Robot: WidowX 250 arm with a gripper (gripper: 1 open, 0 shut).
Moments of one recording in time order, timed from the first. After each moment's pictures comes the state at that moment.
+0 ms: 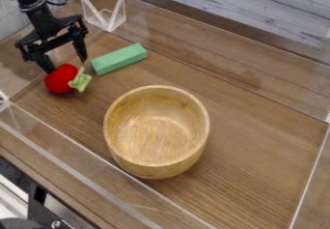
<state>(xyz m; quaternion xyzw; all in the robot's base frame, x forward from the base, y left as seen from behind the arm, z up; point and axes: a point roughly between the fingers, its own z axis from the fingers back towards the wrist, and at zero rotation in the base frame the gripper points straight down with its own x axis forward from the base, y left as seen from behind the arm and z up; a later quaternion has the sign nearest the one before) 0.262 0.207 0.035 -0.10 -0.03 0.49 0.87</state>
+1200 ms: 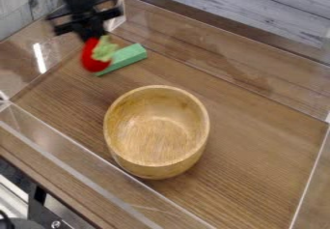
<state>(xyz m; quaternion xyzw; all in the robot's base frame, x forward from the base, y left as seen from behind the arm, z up) 0.287 0.120 0.084 -0.15 0.01 0.28 0.95</state>
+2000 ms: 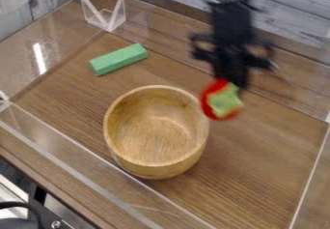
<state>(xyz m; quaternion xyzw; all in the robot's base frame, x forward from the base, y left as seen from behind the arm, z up) 0.283 -0.075 0.094 -0.15 0.05 -0.07 0.98</state>
